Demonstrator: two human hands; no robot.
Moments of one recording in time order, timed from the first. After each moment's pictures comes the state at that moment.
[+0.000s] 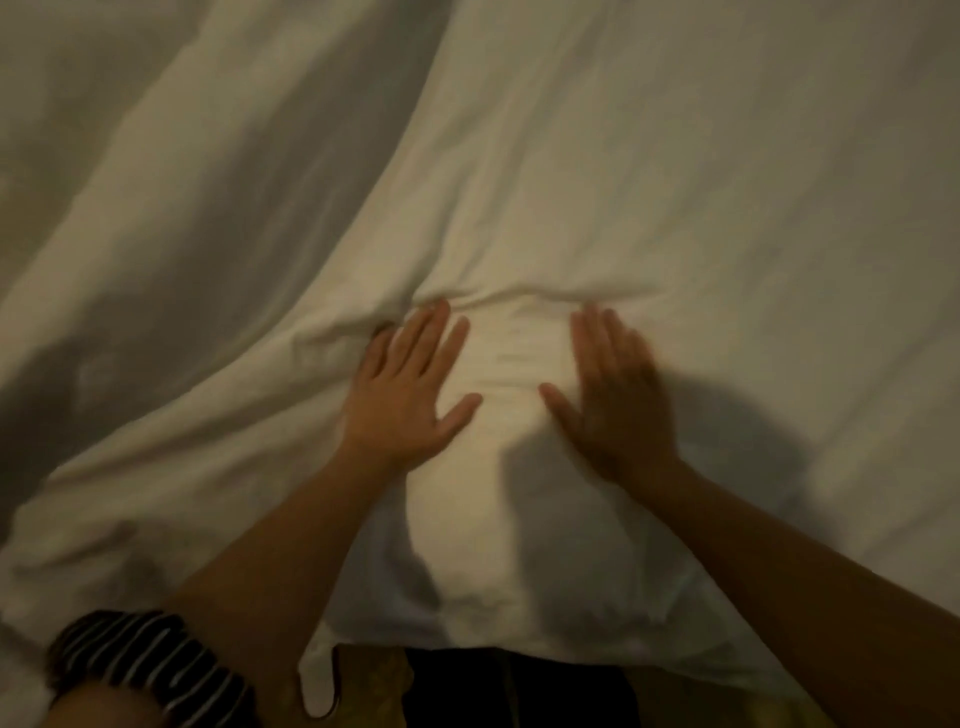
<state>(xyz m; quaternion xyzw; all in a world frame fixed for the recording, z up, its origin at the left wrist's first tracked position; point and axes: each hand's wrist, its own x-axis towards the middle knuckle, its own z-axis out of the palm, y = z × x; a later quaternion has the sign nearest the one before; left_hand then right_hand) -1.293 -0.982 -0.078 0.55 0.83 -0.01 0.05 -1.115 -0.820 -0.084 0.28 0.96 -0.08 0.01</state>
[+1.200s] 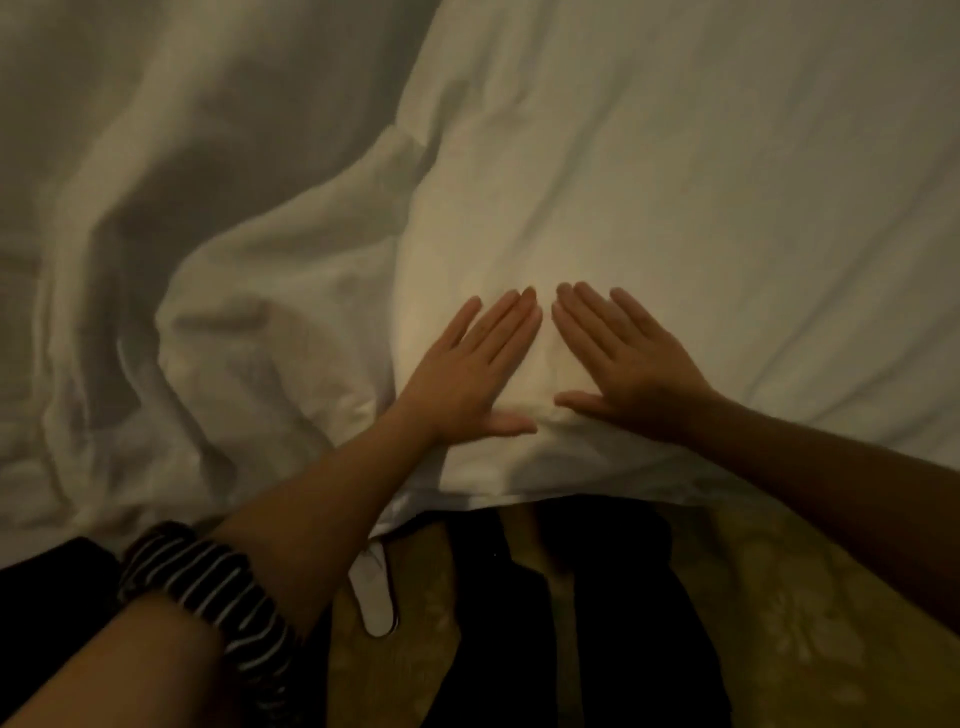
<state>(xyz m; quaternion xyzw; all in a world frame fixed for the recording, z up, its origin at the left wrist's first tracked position) -1.232 -1.085 -0.081 0.73 0.68 0.00 0.06 -1.056 -0.935 -0.079 0.09 1.00 0.01 -0.02</state>
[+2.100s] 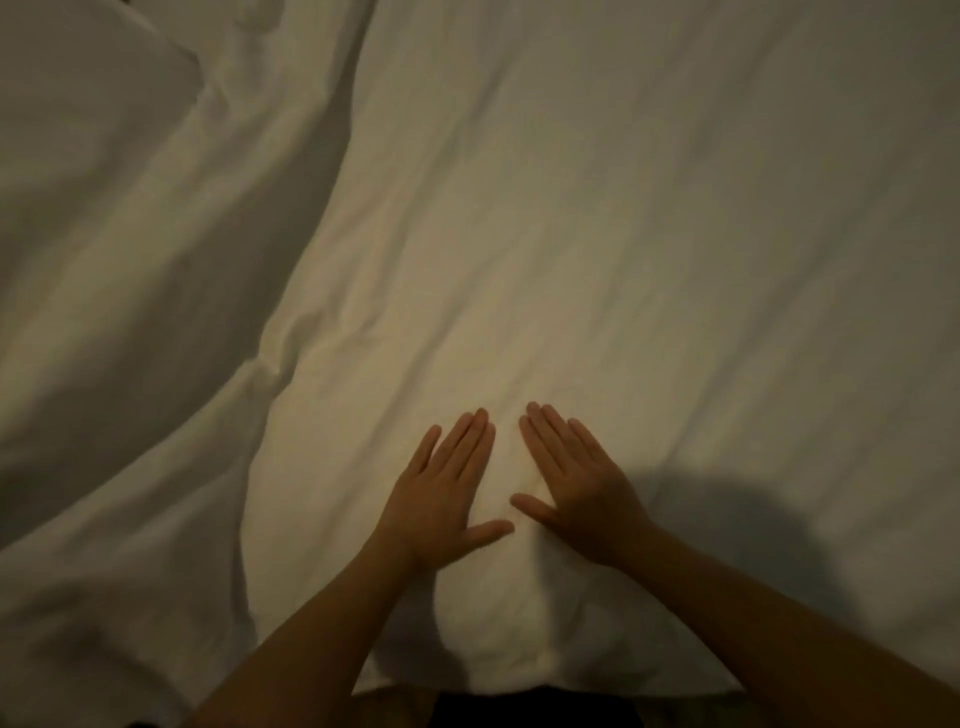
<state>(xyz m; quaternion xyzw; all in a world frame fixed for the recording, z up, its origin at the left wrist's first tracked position) -1.175 -0.933 -0.054 0.63 0.76 -0.03 0.19 -1.011 -0.807 -0.070 0.18 0.98 -0.07 -0.06</state>
